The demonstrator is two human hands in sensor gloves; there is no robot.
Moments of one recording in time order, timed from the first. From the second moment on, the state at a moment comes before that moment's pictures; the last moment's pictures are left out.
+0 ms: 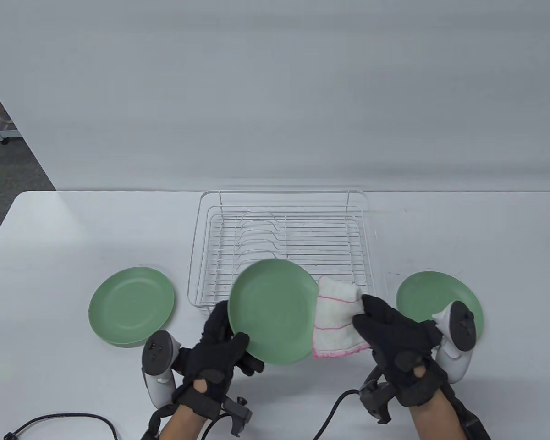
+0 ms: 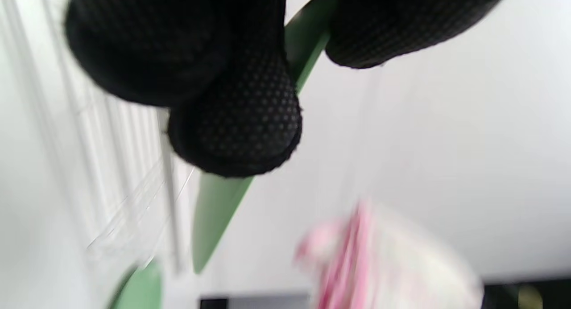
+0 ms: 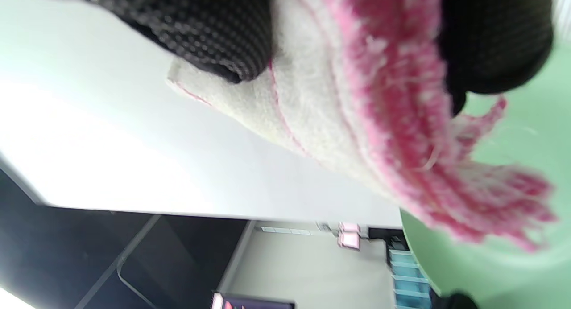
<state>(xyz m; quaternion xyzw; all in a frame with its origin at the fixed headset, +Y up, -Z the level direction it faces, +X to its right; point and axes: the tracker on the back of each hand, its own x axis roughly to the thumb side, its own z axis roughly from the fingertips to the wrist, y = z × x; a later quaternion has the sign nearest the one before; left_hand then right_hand) -0.192 -0.703 -0.275 -0.01 -0.06 0.75 0.66 0.203 -0.613 -0.270 0.15 0.00 0.62 0.77</state>
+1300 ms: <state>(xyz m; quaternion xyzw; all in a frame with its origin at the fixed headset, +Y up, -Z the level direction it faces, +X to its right) -0.119 -0.596 -0.517 0.21 0.08 0.03 0.97 0.237 -0.687 -0.278 0.06 0.03 0.67 0.74</state>
